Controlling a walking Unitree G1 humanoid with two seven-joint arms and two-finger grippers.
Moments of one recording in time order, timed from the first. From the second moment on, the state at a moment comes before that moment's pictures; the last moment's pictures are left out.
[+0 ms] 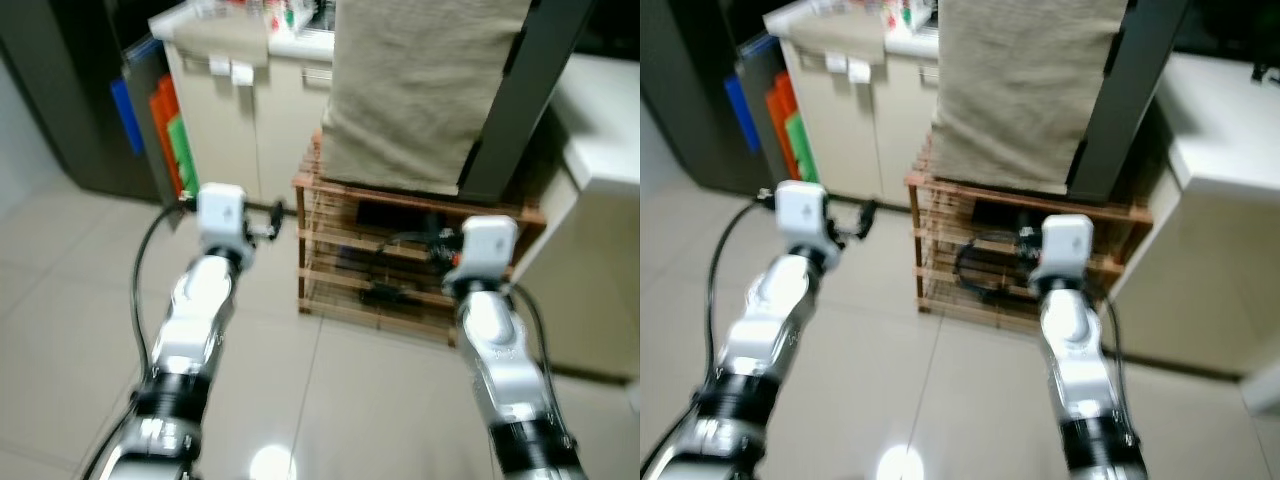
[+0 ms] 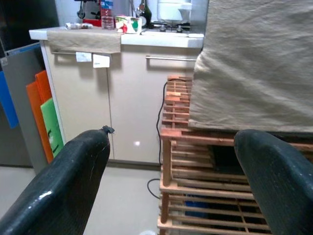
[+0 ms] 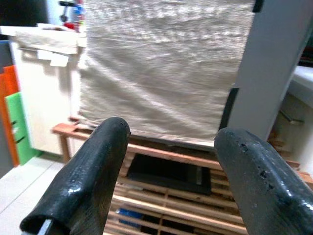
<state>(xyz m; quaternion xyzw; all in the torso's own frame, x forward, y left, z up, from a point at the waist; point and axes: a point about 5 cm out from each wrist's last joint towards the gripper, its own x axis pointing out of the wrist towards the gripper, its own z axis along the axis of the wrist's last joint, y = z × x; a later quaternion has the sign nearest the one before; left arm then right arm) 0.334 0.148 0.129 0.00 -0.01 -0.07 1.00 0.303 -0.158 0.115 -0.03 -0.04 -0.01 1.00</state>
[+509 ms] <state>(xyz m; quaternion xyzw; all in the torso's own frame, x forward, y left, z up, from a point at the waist) 0.336 0.142 0.128 -0.02 -0.01 -0.07 1.00 0.303 -0.178 0.113 0.00 -0.03 -0.05 1.00</state>
